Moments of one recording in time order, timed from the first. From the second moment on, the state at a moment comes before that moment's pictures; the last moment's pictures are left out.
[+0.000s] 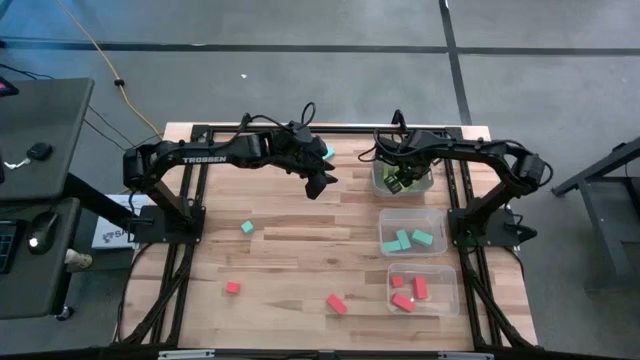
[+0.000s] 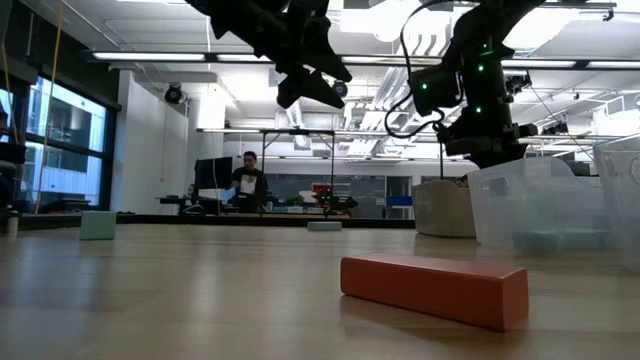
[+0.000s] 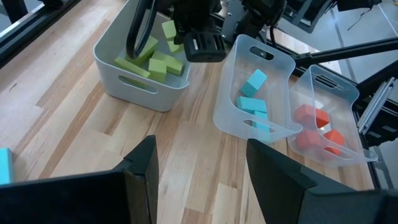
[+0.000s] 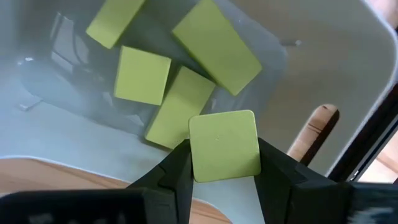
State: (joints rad) left arm 0.40 1.63 1.27 -0.26 0.25 -0.22; right arm -0.50 1.56 1.03 -1.13 0.23 0.51
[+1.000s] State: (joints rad) left arm 0.47 1.63 1.27 -0.38 0.20 -0.31; right arm -0.50 1.61 1.03 -1.17 0.19 0.44
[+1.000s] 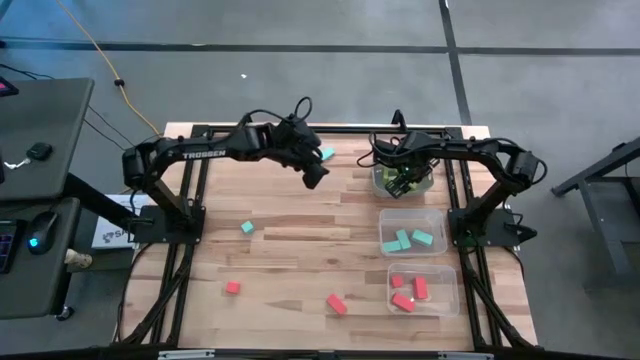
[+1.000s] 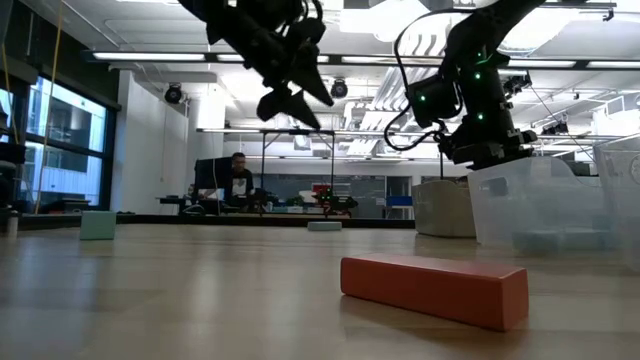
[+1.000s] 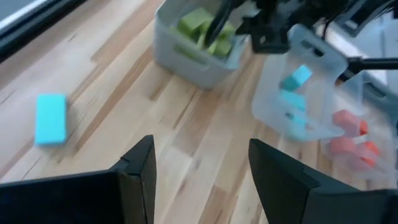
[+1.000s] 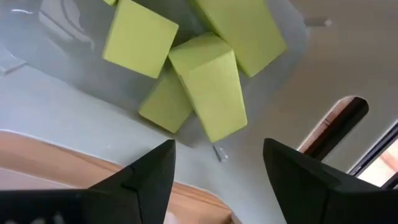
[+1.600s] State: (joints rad) left arm 0.58 1.63 1.27 -0.47 0.16 -0.28; right arm -0.50 1.57 1.17 -1.17 0.20 0.45
